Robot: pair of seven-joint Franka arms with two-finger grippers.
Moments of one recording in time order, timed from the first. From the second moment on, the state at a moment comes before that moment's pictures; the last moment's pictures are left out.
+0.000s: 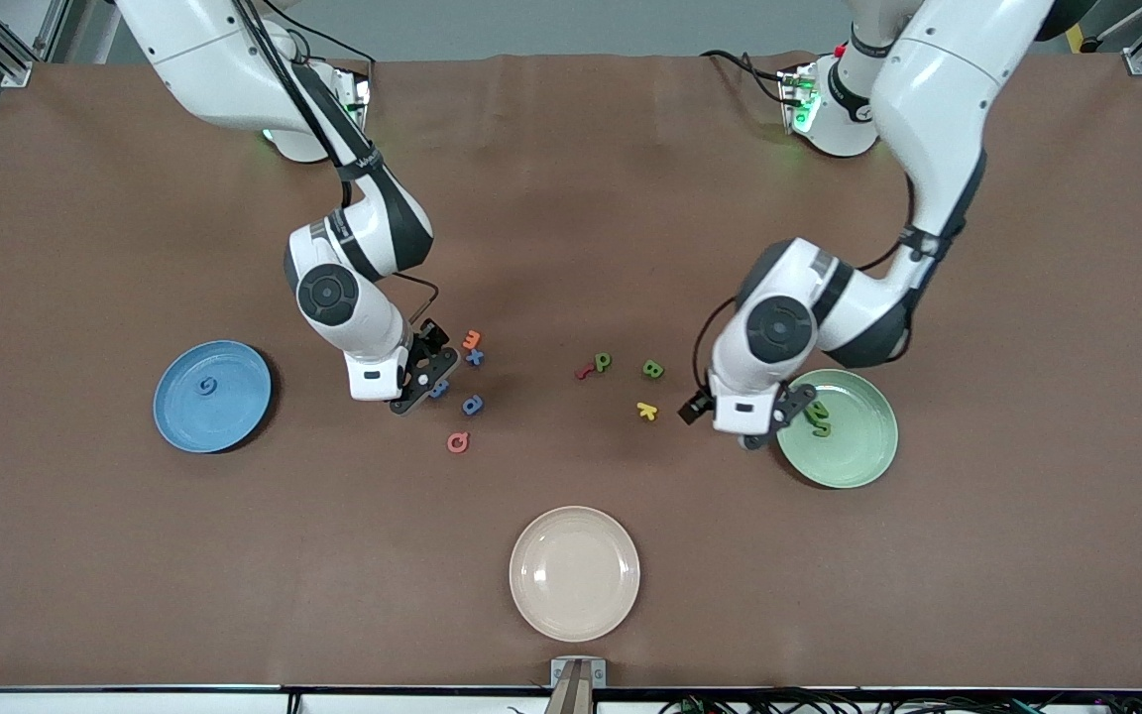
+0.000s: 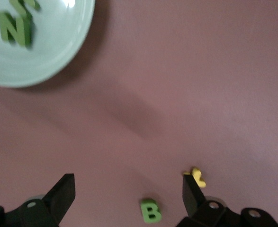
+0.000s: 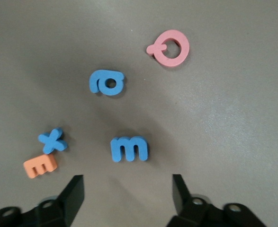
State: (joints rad) left arm -0.23 0.61 -0.35 -1.69 0.18 2.18 -1.36; right arm 0.38 0.48 0.08 -2.01 0.06 2.46 -0.39
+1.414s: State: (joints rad) left arm -0.34 0.70 -0.34 -1.71 0.18 2.29 -1.68; right arm 0.40 0.58 0.08 -1.95 0.06 2.49 -0.33
